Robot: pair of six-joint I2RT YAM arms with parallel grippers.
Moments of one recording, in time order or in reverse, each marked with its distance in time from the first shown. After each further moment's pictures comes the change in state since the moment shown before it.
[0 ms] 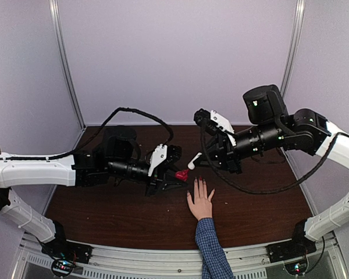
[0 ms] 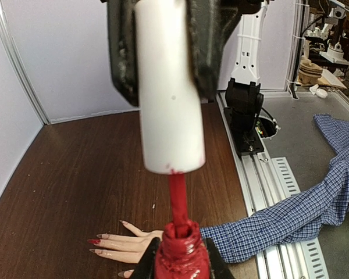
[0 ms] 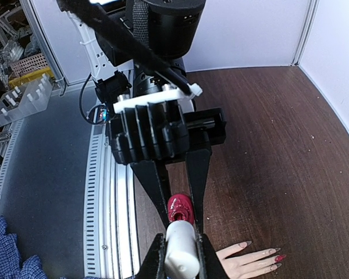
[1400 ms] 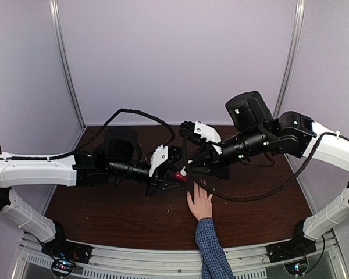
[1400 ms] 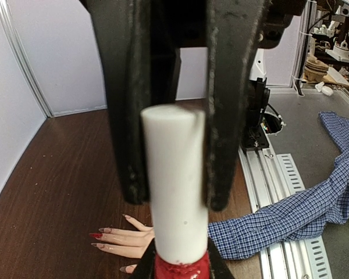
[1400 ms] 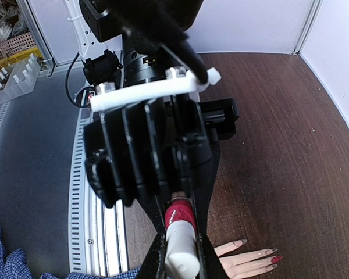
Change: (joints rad) left arm 0.000 0.006 0.000 -0.013 -0.026 -0.002; right arm 0.046 0.086 0.013 0.001 0.076 -0.043
